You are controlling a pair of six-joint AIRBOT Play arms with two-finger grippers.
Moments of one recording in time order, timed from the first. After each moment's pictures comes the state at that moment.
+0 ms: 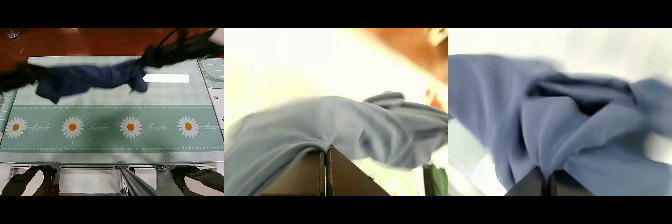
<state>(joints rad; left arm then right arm) 0.22 -0.83 0.95 0.47 -0.99 -1.19 0.21 -1.28 1.63 -0.93 1.27 1.50</state>
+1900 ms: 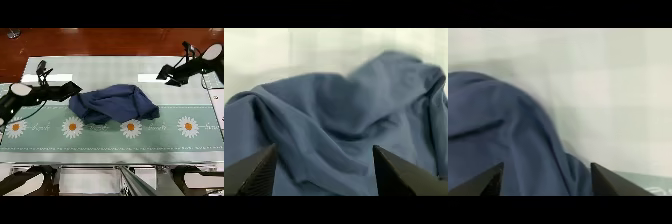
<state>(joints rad) -0.02 -1.22 0.85 0.70 -0.75 -1.23 -0.08 -1.53 1.46 -1.11 1.24 1.61</state>
